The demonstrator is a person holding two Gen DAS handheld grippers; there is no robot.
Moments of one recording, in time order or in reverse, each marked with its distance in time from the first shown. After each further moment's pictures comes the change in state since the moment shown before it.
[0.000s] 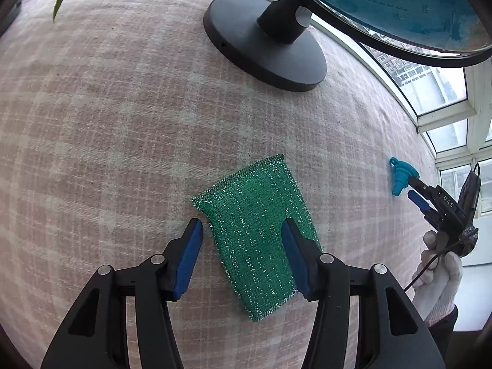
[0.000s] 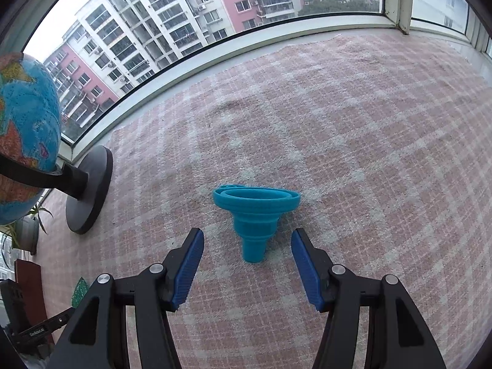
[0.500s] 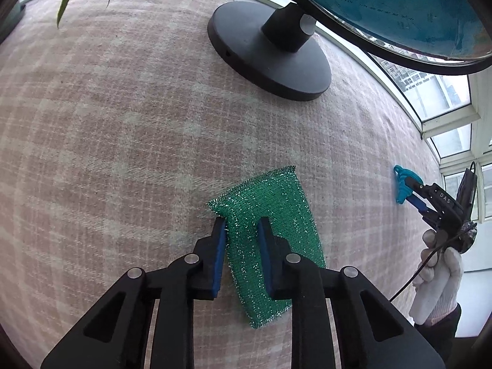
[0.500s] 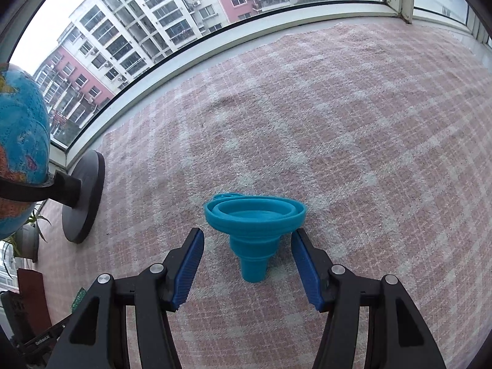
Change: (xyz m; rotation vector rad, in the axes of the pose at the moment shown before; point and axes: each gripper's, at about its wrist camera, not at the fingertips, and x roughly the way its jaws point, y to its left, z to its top) left arm -0.001 -0.002 0.006 -0.006 -0.031 0.022; right arm 0.020 -0.001 0.011 0.028 0.031 0.003
